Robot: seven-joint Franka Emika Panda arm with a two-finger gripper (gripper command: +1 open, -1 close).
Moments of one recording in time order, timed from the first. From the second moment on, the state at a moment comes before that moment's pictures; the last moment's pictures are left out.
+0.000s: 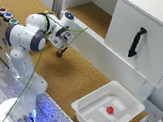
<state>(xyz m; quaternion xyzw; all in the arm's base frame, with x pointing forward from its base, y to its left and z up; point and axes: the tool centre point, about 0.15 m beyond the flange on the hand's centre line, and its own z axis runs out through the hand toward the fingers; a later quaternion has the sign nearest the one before) 0.405 0.240 0.281 -0.98 -0.12 -0.04 0.14</state>
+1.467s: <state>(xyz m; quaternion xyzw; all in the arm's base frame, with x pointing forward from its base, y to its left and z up) 0.428 0.232 0.218 -0.99 -0.07 -0.02 0.14</state>
